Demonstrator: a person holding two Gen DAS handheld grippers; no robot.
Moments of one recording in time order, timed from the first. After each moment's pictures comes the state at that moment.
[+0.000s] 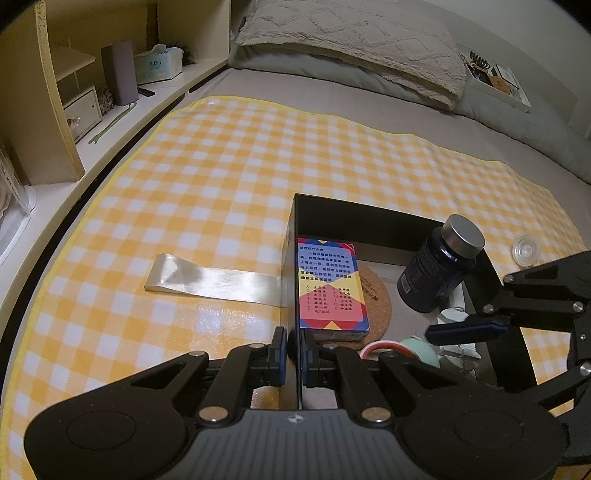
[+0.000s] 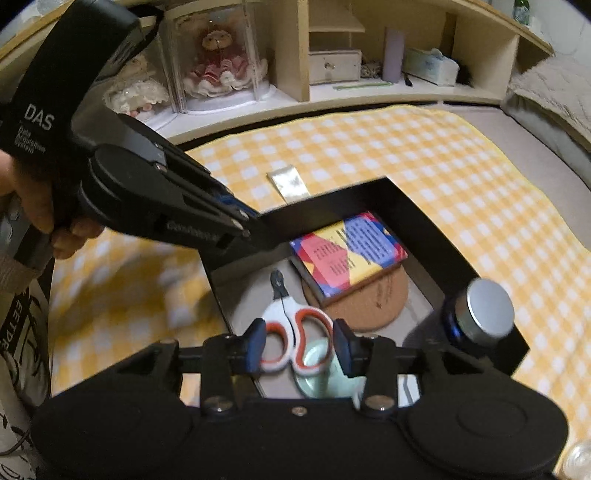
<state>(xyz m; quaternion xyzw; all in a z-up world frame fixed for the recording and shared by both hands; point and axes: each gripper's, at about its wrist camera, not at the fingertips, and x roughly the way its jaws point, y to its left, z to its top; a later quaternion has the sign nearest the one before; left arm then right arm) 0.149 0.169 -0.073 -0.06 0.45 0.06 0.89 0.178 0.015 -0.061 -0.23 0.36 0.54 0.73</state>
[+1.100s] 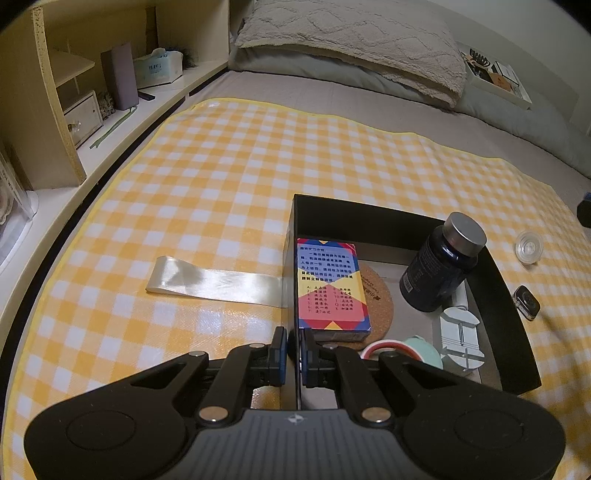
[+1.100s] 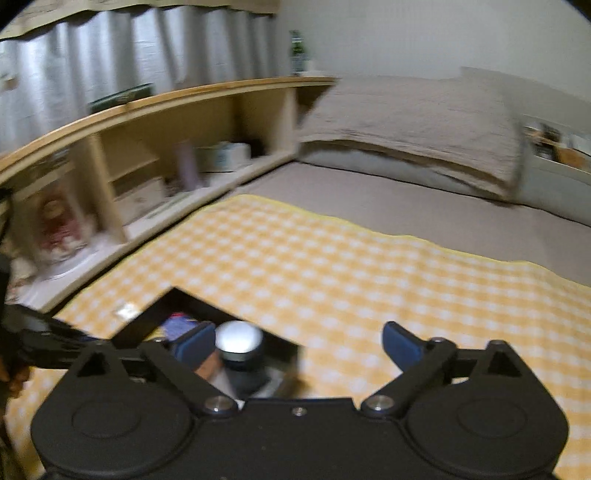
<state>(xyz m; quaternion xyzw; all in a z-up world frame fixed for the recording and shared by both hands) 0.150 0.169 -0.073 -0.05 0.45 0.06 0.89 0.227 -0.121 -0.002 -0.04 0.30 0.31 0.90</state>
